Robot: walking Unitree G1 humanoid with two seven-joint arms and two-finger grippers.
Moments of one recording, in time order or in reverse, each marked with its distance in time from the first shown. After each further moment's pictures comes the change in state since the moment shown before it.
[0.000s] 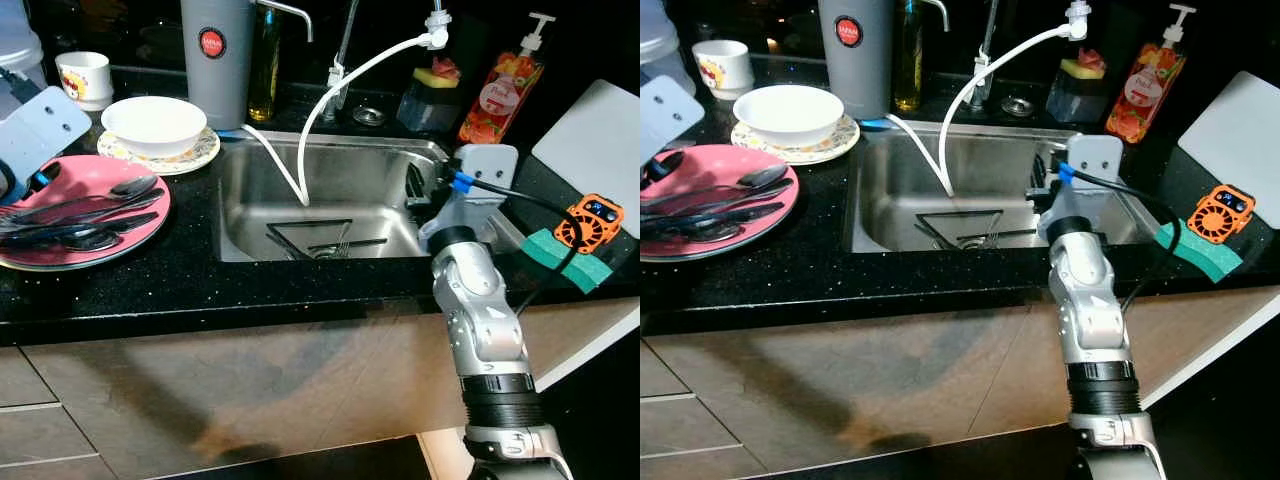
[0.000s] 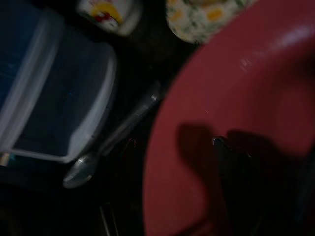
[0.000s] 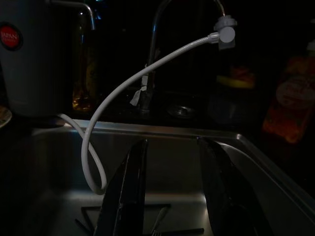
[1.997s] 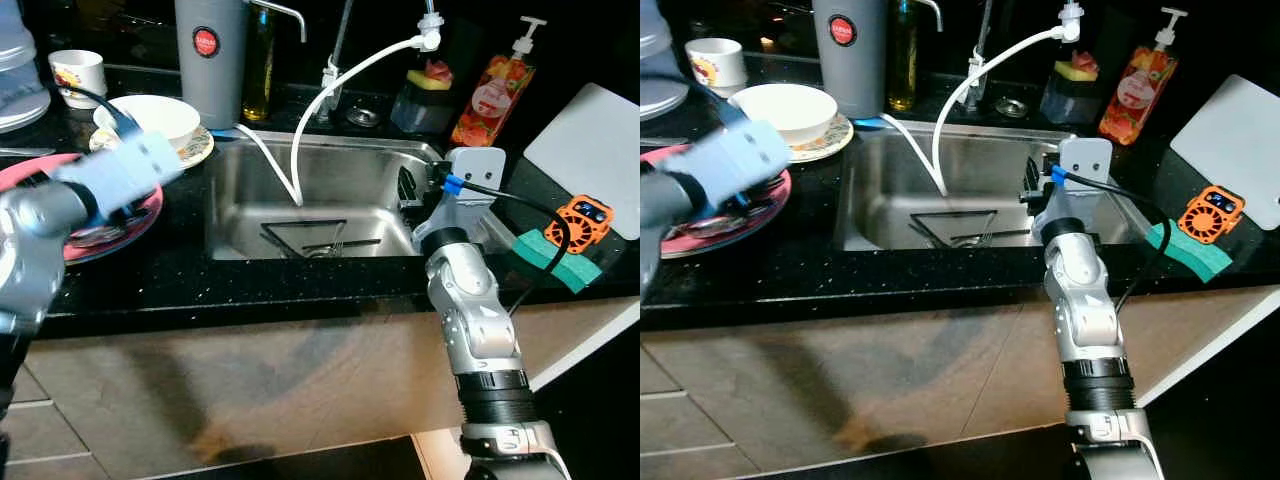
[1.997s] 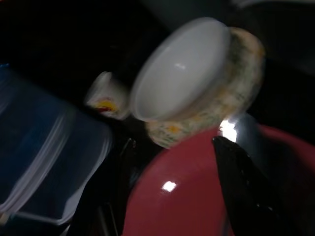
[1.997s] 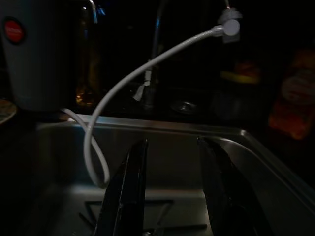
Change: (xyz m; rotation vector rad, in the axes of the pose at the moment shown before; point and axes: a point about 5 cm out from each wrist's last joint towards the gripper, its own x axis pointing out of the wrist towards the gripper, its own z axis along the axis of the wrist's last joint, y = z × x) left arm -0.021 -0.028 0.076 -0.055 -0.276 0.046; right arm 0.001 0.005 -0.008 0.017 0.016 0.015
